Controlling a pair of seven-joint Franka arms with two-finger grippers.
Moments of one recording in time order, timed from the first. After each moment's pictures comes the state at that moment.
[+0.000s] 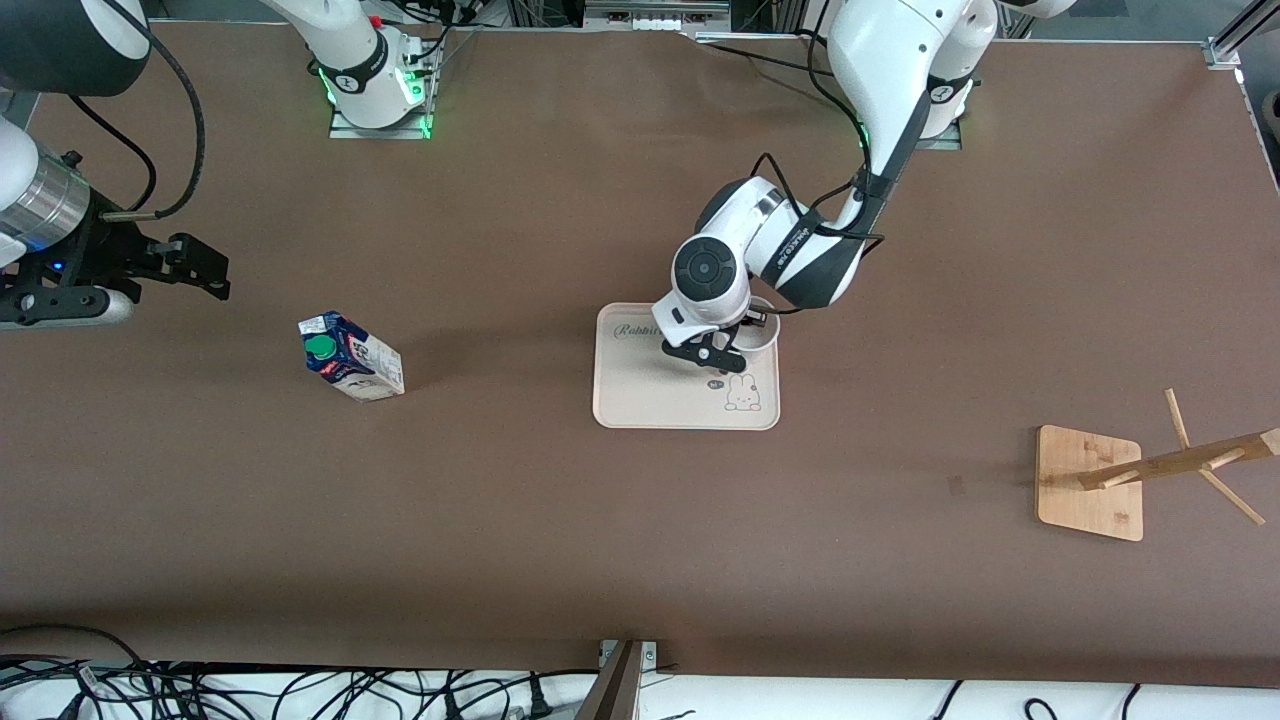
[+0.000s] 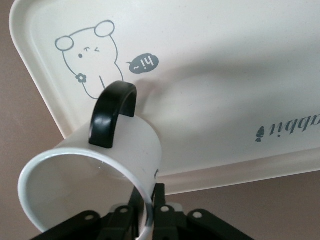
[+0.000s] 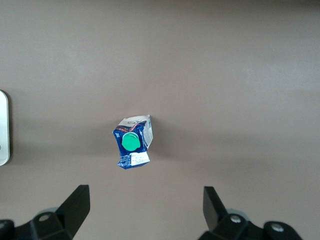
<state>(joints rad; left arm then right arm) -0.64 0.65 -0.04 -1.60 0.00 1.96 -0.42 0.23 0.11 -0.16 -1.54 -0.01 1.66 0.01</state>
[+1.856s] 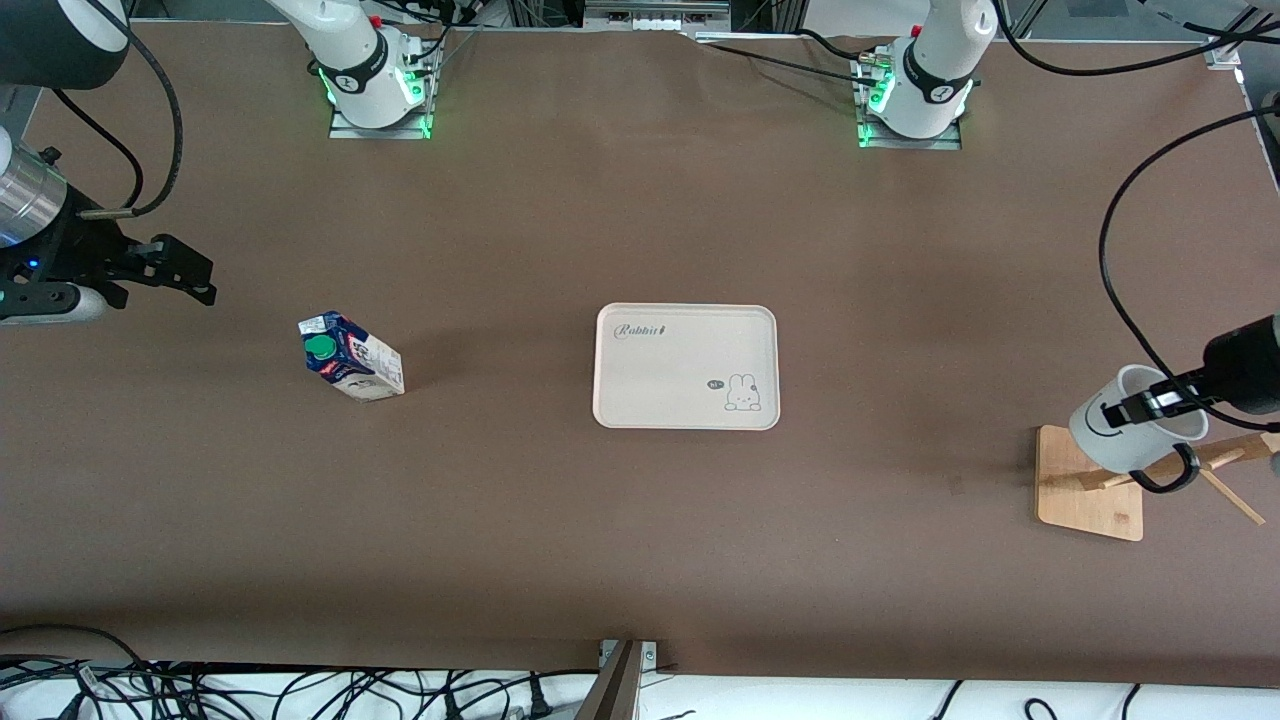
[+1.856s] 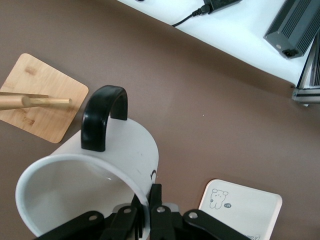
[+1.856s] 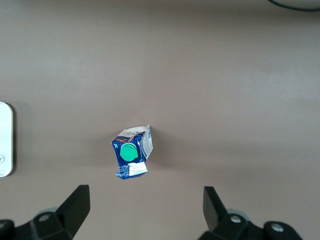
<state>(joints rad) 0.00 0.47 0.16 -1.16 -0.35 1.68 -0.20 0.03 0.11 0.04 -1.56 -0.02 1.71 0.01</state>
